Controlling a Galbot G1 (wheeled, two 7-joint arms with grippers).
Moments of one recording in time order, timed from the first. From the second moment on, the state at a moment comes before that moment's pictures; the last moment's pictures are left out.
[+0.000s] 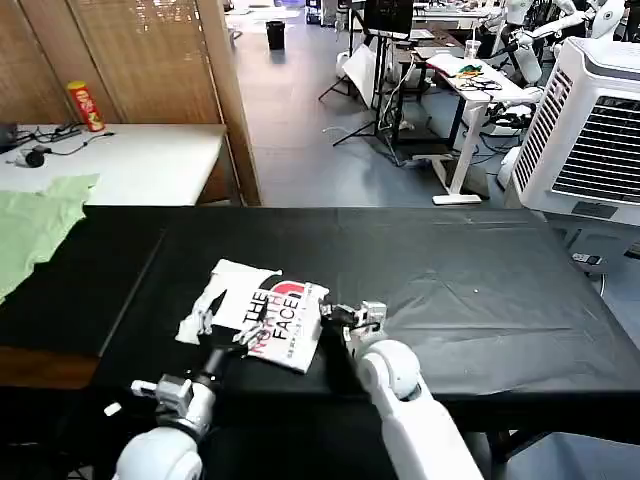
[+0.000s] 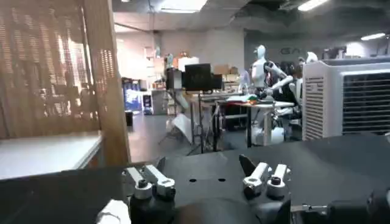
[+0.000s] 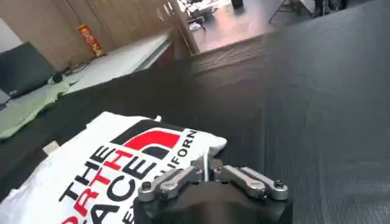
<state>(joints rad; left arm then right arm) 1.49 -1.18 -0.38 -2.17 -0.23 0.15 -0.12 -0.97 1.50 0.19 1.65 0.46 -0.58 0.09</state>
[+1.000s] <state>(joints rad) 1.67 -1.15 -0.45 -2.18 -0.27 0.07 -0.25 -1.45 1.27 0.36 2.08 0.10 -0.21 0.11</state>
